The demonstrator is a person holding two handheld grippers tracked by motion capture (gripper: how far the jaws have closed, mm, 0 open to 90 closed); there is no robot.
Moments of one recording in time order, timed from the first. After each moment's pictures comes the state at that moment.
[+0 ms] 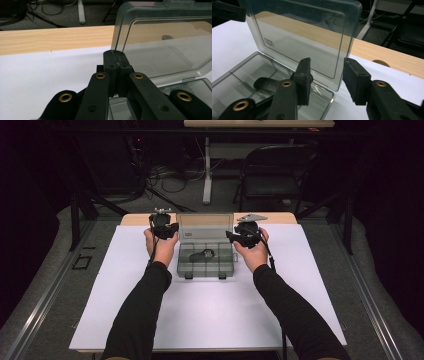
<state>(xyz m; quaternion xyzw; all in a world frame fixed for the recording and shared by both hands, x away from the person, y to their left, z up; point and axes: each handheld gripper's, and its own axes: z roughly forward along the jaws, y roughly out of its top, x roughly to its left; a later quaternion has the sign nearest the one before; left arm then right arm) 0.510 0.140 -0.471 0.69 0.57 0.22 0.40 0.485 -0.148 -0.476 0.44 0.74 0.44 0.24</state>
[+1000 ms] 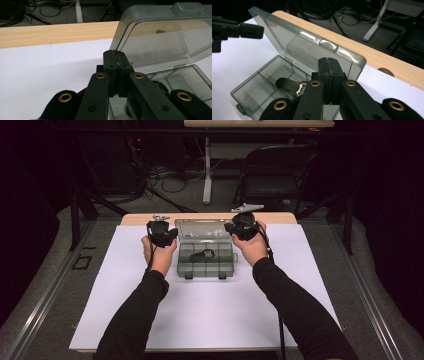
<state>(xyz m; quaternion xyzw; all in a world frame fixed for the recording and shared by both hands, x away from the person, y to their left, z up) 0.483 0.144 -0.474 0.69 0.56 0.22 0.40 0.474 -0.132 -0.427 0.41 0.77 0.43 0.22</state>
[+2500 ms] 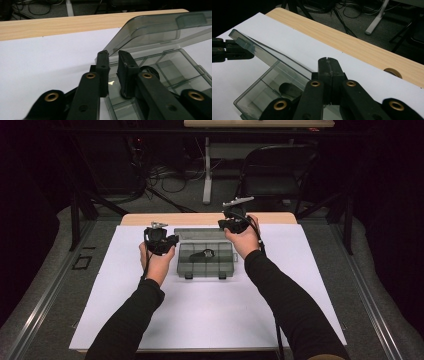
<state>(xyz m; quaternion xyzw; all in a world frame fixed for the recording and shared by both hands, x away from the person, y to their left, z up) 0.460 0.154 -0.479 0.71 0.54 0.19 0.42 0.492 -0.110 -0.420 0.43 0.78 0.41 0.20</state>
